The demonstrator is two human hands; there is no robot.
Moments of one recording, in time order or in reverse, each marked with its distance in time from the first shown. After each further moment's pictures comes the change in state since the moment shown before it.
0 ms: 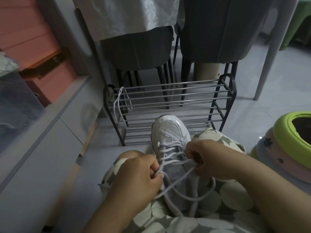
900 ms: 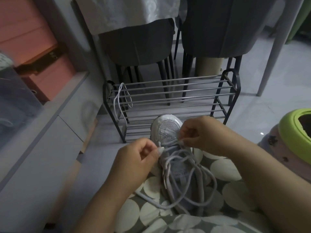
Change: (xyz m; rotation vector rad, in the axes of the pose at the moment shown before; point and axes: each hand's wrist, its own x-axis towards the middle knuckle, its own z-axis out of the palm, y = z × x) left_hand 0.029 -0.017 -0.008 -0.324 -0.017 -0.024; right_hand 0.037 -0.007 -0.021 0.396 0.103 0.065
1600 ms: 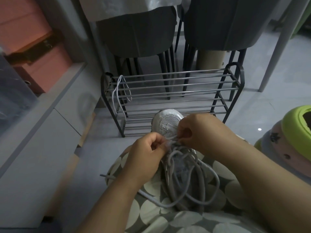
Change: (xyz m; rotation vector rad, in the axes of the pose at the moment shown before) left_hand 0.019 -0.008 0.030 -0.230 -0.036 -0.082; right_hand 0.009 -0.012 0.014 -0.294 0.015 -0.009
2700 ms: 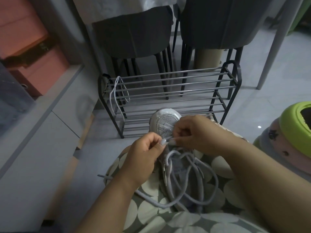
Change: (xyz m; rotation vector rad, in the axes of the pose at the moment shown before) left_hand 0.003 -0.008 0.001 -0.111 -0.092 0.058; right_hand 0.001 0.018 0.011 0.356 -0.041 -0.116
